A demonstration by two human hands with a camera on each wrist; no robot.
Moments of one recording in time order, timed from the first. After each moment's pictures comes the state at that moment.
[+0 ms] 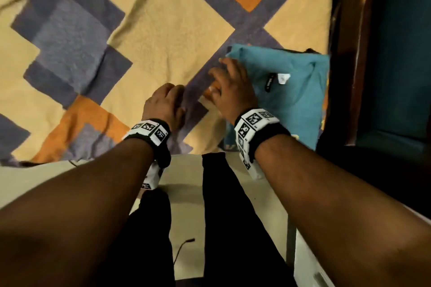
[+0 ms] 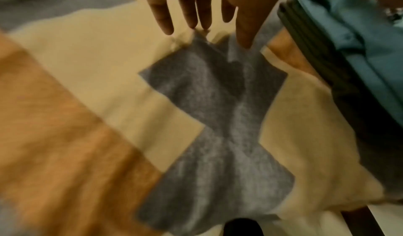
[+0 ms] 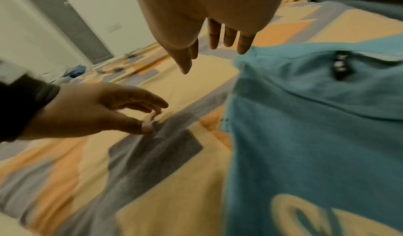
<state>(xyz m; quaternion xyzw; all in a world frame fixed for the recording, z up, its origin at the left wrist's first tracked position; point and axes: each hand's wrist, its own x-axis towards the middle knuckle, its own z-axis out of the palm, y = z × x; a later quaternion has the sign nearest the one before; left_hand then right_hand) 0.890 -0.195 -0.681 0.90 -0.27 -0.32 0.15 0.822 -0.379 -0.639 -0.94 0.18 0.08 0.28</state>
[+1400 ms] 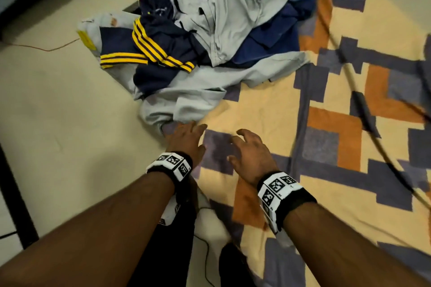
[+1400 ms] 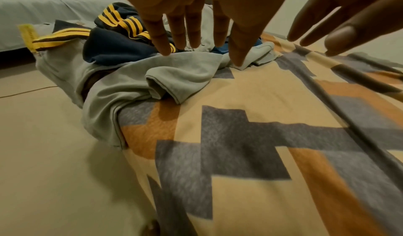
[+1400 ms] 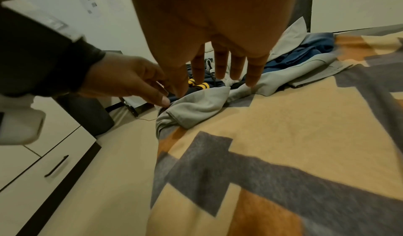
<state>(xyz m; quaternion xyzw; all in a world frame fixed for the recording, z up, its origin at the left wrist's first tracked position) 1.227 0.525 -0.601 0.95 0.18 -0.21 0.17 1.287 0.337 -0.575 -0.89 -0.29 0.31 0.17</state>
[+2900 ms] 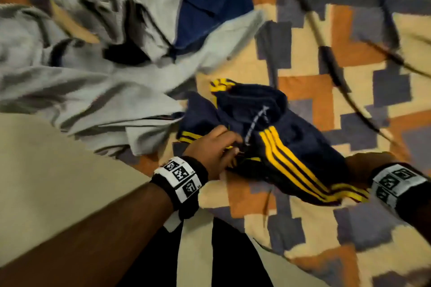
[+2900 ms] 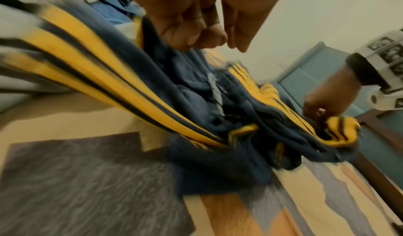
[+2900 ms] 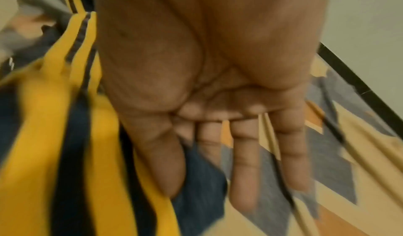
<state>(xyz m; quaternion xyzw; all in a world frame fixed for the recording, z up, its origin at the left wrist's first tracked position) 1.314 0.451 -0.608 0.85 -0.16 -0.26 0.43 1.342 0.096 -0.566 -0.72 -0.04 0.64 -0.27</state>
